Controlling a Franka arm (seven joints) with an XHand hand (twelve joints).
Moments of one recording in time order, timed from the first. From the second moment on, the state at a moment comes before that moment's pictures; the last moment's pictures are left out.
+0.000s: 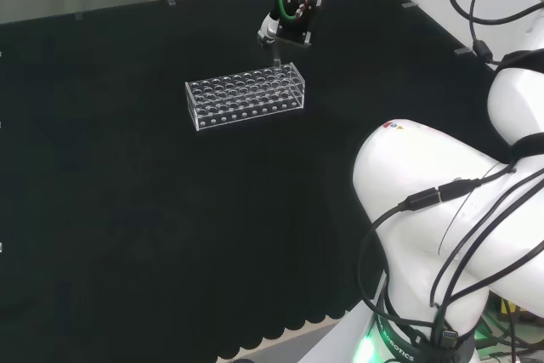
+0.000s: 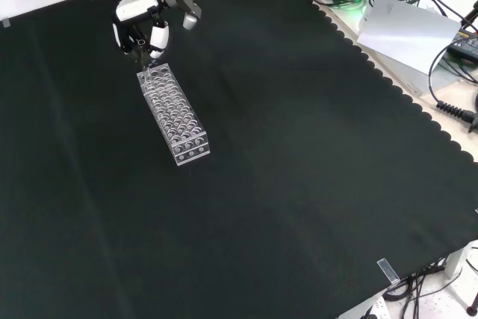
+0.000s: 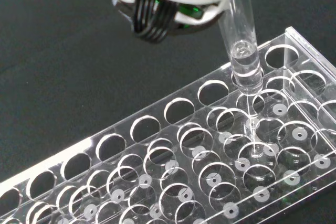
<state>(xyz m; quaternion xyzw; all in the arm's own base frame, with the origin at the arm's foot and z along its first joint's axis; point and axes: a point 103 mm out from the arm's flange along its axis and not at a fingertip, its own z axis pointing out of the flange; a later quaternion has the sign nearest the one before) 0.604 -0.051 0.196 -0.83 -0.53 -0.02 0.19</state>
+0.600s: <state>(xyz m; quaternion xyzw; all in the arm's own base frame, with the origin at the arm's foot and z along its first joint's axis) 0.609 -0.057 0.174 -0.83 -0.52 0.00 0.20</state>
